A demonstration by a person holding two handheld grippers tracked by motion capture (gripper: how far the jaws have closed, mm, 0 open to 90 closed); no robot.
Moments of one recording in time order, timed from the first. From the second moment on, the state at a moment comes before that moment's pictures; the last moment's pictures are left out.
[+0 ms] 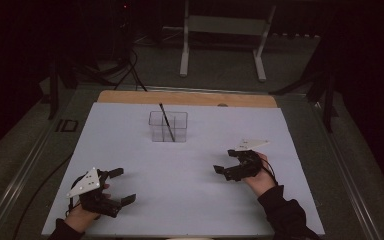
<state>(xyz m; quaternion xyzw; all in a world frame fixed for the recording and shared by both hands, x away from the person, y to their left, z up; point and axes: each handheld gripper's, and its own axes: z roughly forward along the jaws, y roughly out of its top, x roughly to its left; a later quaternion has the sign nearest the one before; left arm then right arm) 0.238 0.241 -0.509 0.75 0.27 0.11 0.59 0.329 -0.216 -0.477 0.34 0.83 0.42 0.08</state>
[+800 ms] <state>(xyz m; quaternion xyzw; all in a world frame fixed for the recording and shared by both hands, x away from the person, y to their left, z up) 0.238 0.241 -0.509 0.75 0.27 0.11 0.59 0.276 -0.268 -0.503 0.34 0.84 0.43 0.07</state>
